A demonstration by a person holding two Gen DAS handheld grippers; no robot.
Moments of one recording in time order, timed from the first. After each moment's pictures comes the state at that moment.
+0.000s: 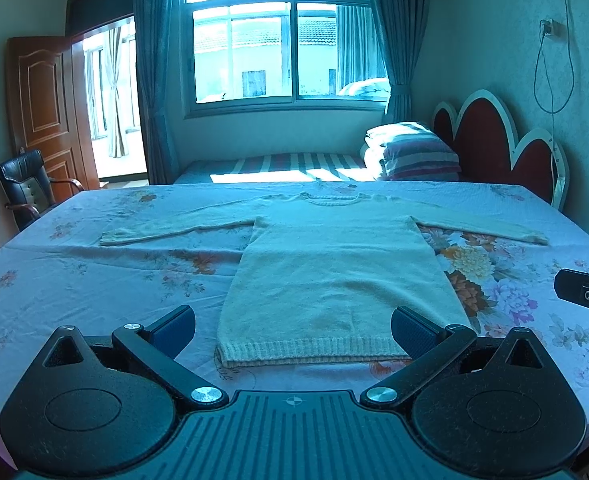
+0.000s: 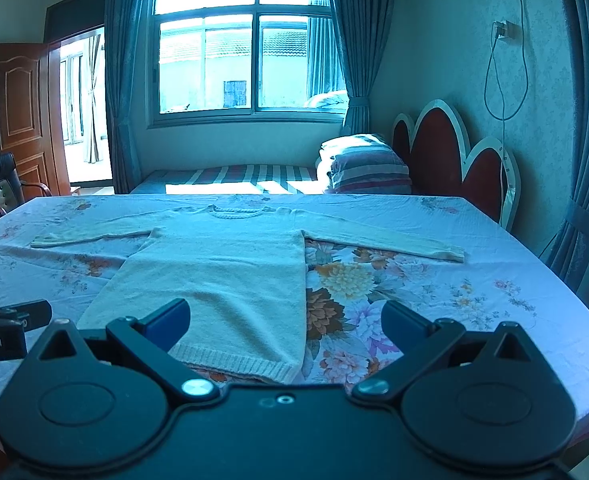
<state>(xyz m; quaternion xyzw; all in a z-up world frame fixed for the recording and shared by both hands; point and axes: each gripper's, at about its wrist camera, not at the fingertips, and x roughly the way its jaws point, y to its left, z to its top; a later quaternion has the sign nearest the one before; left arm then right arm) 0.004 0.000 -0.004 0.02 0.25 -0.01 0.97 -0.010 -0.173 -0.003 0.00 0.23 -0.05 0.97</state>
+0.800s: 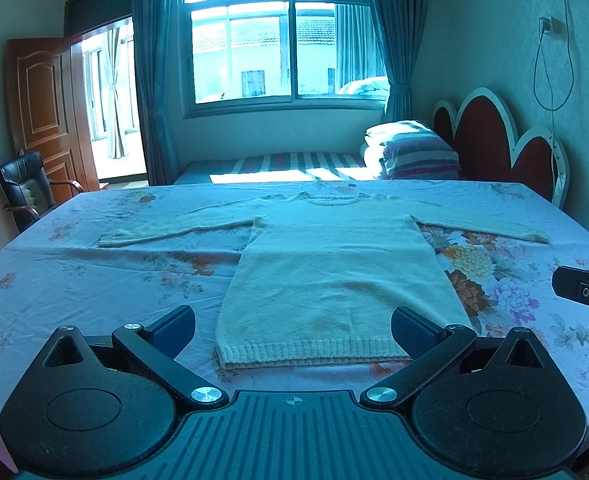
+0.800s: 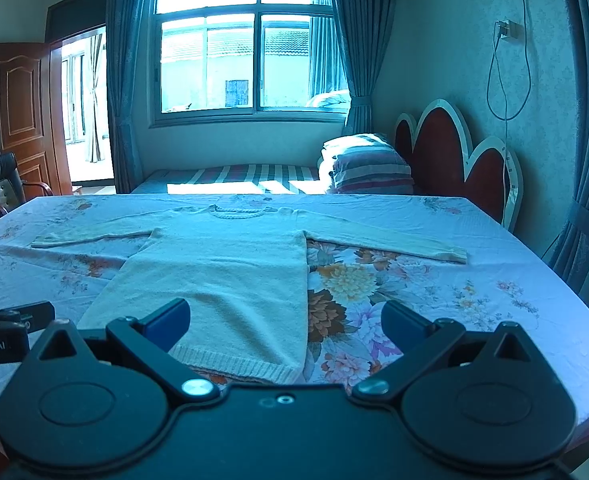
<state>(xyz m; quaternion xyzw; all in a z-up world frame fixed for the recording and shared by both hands) 0.008 -0.002 -0.006 0.03 0.25 -0.01 0.97 -0.010 -0.175 -0.003 0.00 0.23 -0.05 0.97</state>
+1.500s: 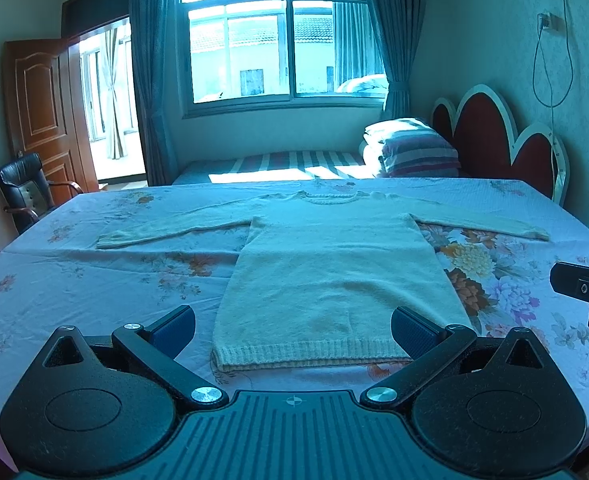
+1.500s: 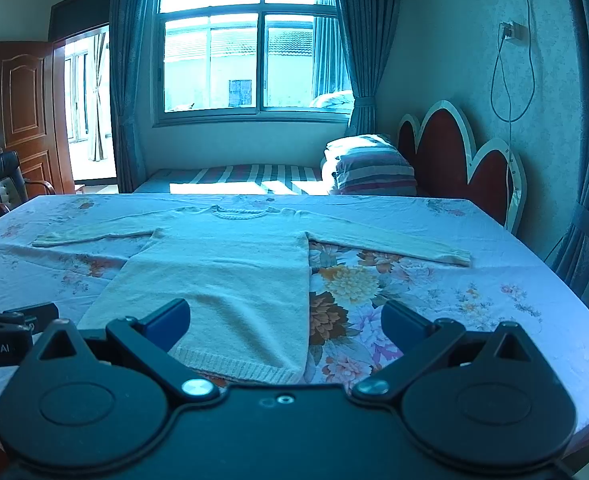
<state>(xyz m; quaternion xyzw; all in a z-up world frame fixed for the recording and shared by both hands) 0.012 -0.006 -0.007 0.03 0.25 -0.01 0.97 -0.008 -0.176 -0.002 0.00 0.23 -0.04 0.97</state>
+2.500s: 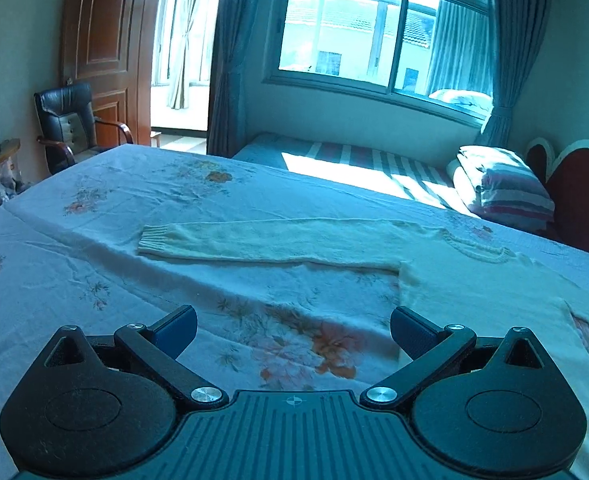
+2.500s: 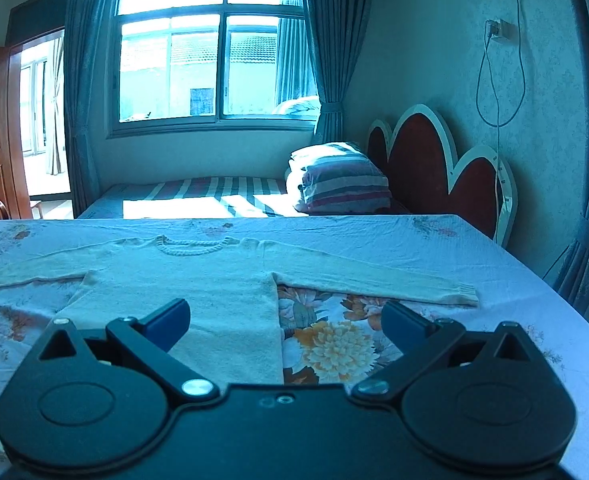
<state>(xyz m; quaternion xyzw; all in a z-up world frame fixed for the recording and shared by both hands) 0.283 0.207 -0.062 -0.09 0.28 0.09 0.95 0.161 -0.200 -0.022 0.00 0.21 -0.11 0.97</state>
